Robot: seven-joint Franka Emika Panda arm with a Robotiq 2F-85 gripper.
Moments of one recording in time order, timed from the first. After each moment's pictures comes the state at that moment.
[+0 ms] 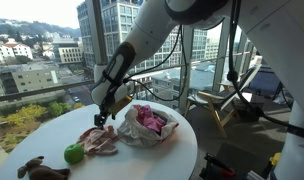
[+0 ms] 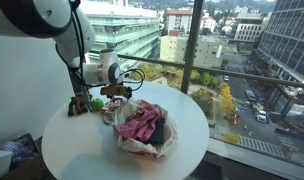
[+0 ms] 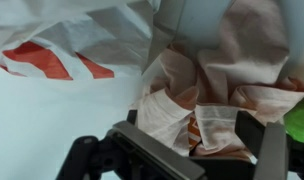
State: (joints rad) arm 0.09 0.71 0.02 -1.75 -0.19 2.68 -0.04
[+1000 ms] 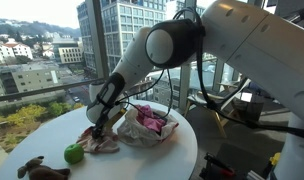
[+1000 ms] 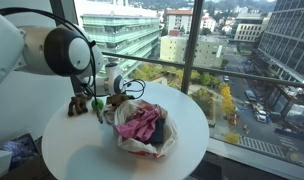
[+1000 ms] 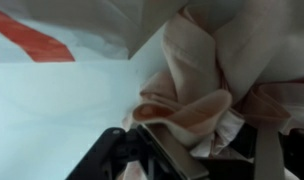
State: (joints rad) arm 0.12 1.02 0.00 -1.42 -0.20 2.66 -0.05
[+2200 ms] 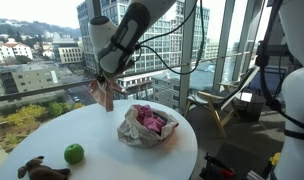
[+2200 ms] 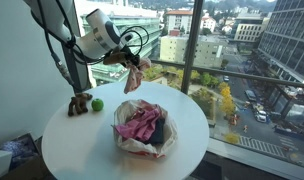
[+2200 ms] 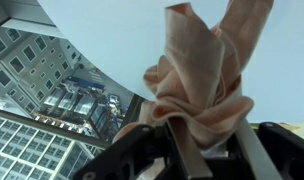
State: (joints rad) arm 0.41 0.43 -0.41 -1.79 -0.52 2.71 0.53
